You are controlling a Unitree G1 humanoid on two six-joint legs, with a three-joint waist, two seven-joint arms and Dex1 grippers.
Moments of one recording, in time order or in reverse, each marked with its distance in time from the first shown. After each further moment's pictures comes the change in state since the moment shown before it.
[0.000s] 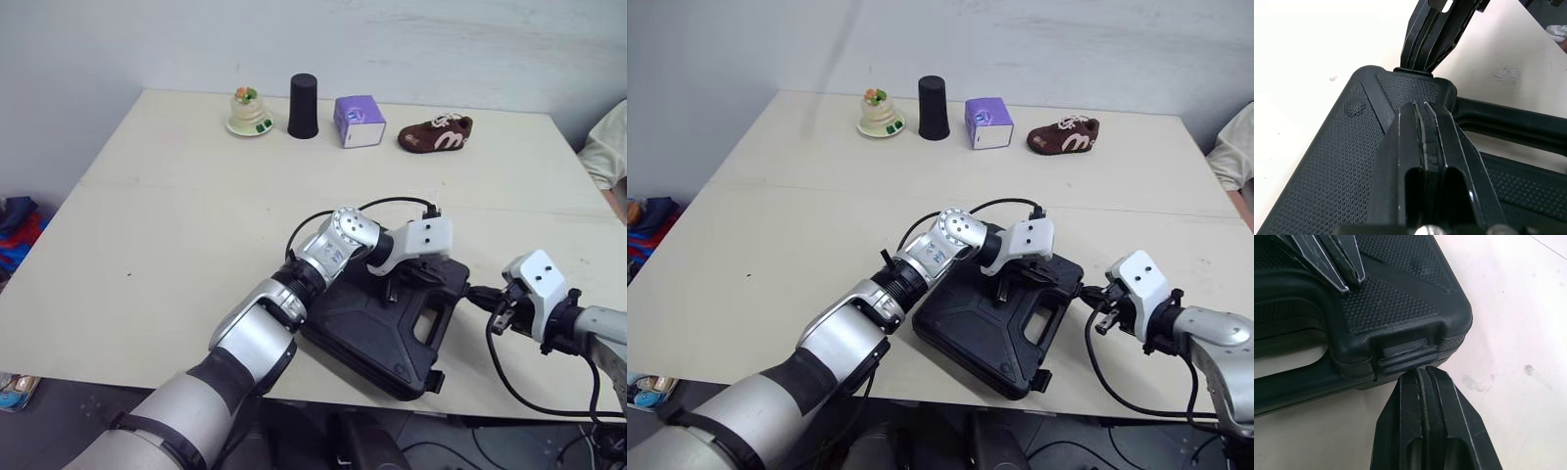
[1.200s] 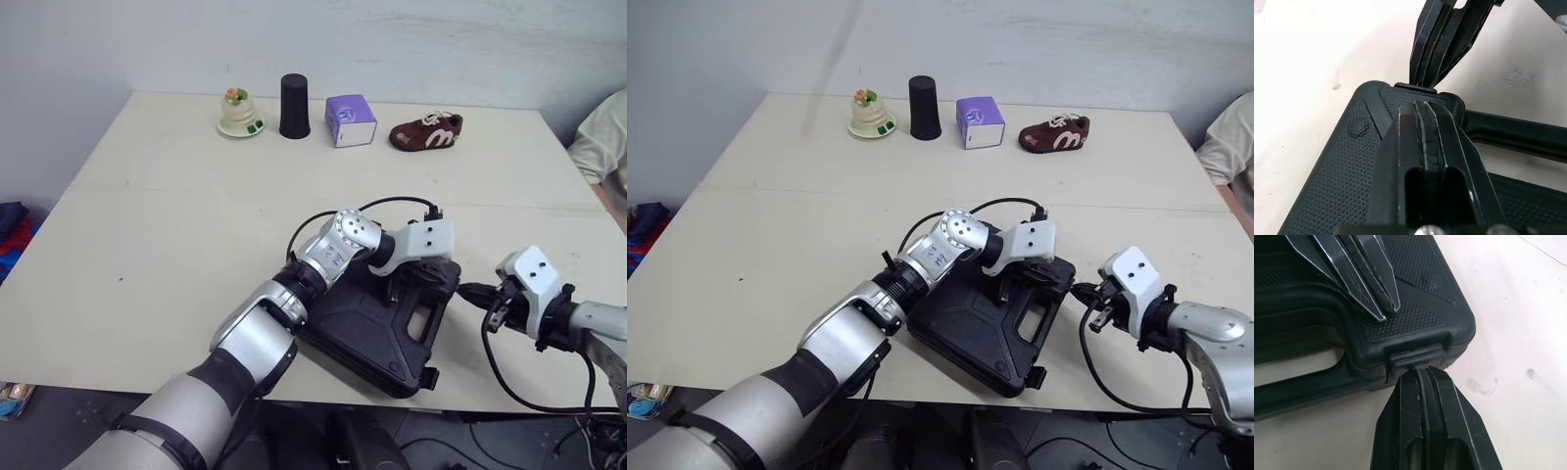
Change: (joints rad) left arm 0.009 0.001 -0.005 -0.001 0.034 -0.030 0.038; right arm -0.025 0.003 0.012 -0.034 -0.003 0.017 0.017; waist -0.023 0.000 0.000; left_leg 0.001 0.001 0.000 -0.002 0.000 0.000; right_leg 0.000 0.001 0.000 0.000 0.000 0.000
